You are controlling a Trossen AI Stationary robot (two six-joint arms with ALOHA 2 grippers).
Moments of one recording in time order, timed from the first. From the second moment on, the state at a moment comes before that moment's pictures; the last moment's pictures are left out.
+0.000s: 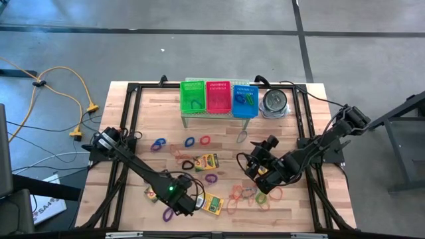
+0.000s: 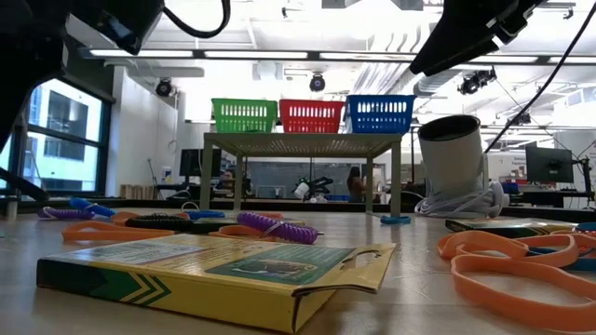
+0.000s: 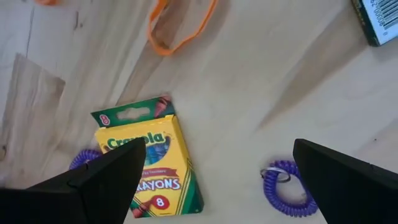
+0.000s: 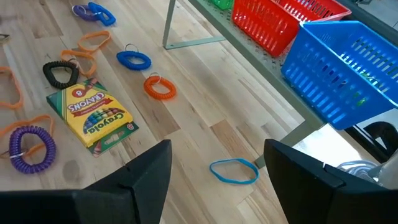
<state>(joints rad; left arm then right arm) -0.64 1.91 1.49 -1.17 0.00 -1.23 0.58 1.50 1.06 -0.81 1.00 0.92</state>
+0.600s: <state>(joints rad) -0.66 1.91 1.49 -1.10 -0.04 -1.36 0.58 1.50 1.06 -0.81 0.94 0.91</state>
